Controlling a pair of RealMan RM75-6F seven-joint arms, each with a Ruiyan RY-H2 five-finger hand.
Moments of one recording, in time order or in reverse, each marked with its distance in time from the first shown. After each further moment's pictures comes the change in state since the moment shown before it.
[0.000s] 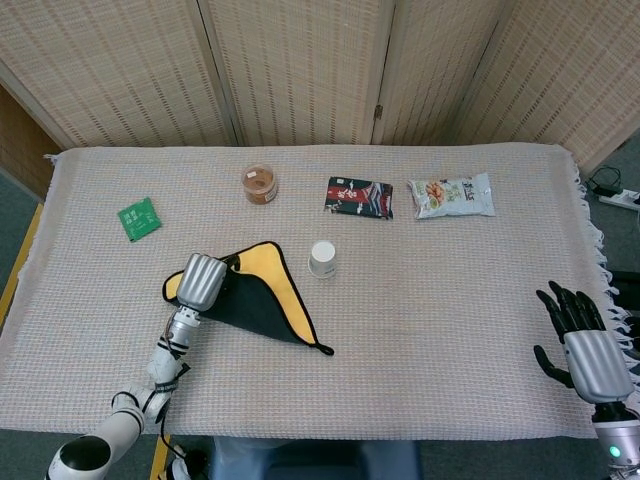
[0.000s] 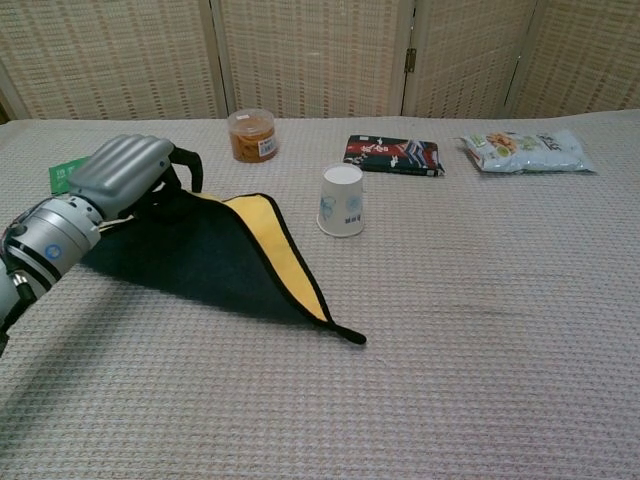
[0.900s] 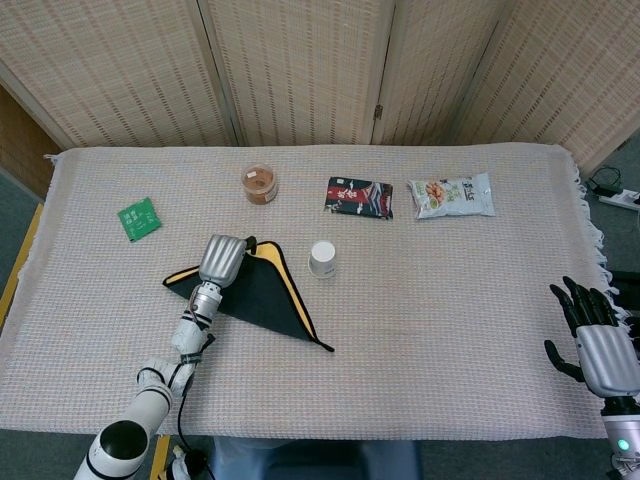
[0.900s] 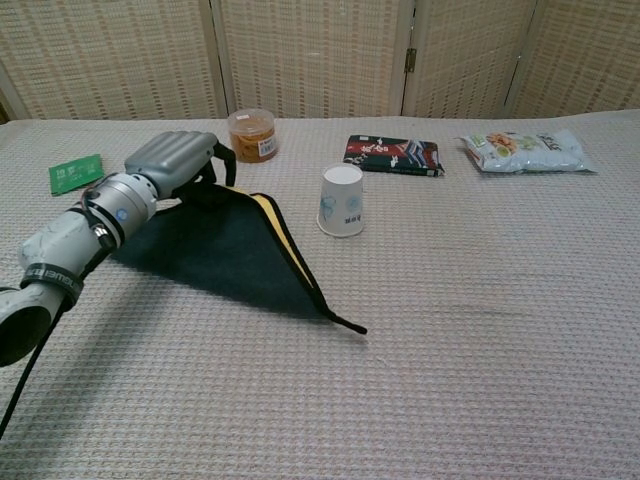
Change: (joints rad) left arm -0.198 -0.096 -0.044 0.191 -0.112 -0.281 -0.056; right arm 0.005 0.010 0.021 0.019 0.053 -0.026 0.035
